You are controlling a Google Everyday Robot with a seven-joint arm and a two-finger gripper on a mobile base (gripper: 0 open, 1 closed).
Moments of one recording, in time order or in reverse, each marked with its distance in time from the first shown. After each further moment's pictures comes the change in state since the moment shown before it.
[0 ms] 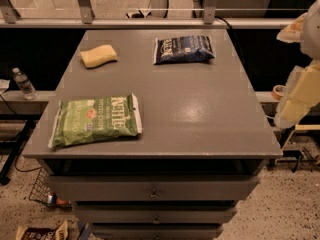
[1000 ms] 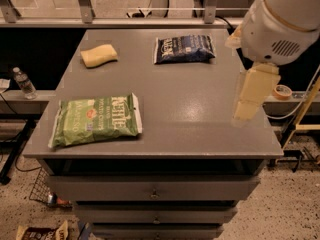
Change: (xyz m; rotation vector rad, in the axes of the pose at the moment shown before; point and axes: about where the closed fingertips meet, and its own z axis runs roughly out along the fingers) arm -0.064 0.010 0.035 -0.094 -0.028 -0.140
